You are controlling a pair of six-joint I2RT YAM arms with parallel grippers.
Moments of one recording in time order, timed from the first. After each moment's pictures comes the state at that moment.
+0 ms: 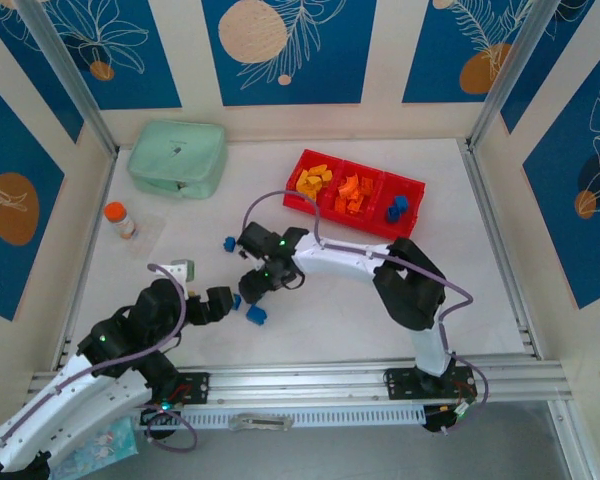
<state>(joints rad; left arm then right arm) -0.76 0.43 0.57 -0.81 -0.17 -0.74 1.01 1.98 1.49 -0.75 -0.11 0.36</state>
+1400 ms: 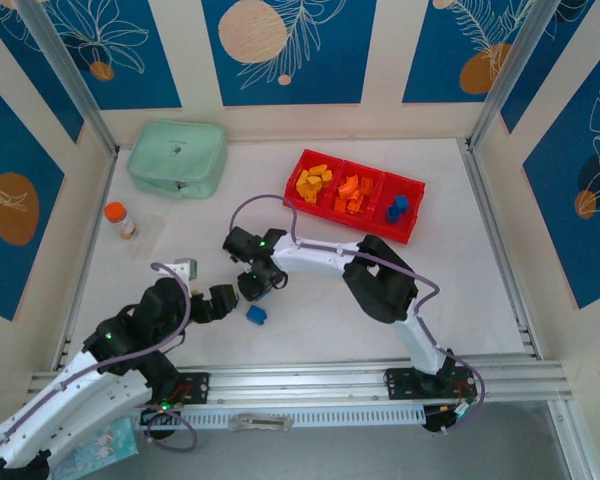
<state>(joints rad) -0.76 0.46 0.54 -0.75 -0.17 -0.76 1.01 2.17 1.66 -0.82 -0.02 0.33</state>
